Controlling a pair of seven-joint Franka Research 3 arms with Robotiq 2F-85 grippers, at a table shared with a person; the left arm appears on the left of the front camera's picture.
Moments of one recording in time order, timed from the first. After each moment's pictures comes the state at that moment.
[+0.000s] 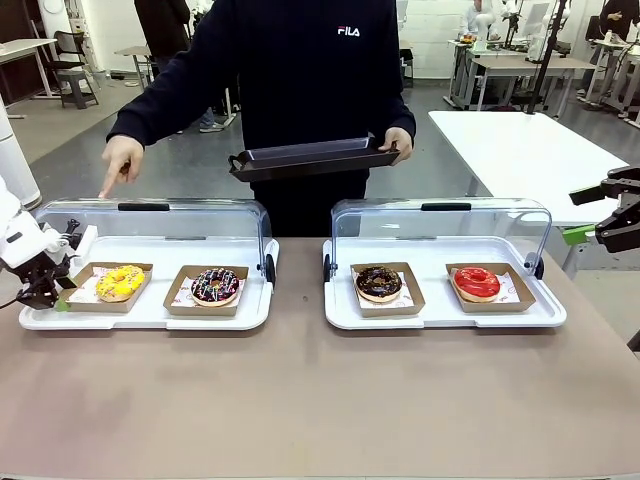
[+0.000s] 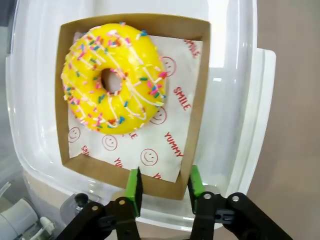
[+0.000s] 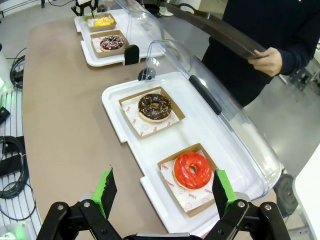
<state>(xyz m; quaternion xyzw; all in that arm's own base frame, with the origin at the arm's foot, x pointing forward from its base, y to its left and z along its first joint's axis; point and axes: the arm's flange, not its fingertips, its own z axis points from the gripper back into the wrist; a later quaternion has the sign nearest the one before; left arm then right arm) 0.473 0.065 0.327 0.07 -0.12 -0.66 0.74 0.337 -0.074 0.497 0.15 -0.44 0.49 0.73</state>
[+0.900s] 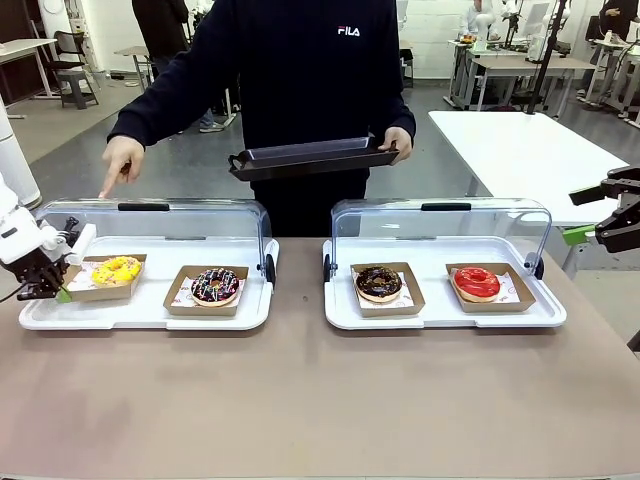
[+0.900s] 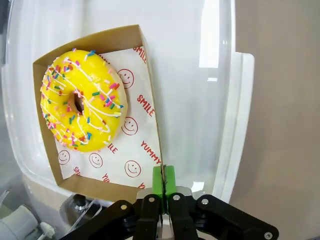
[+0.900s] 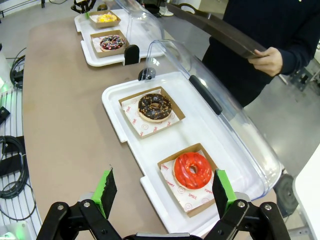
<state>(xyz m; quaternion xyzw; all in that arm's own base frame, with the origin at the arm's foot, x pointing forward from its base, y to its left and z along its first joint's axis) 0.464 0.061 0.343 0.06 -0.11 -0.68 0.73 0.337 -0.074 0.497 0.15 -0.44 0.49 0.73</state>
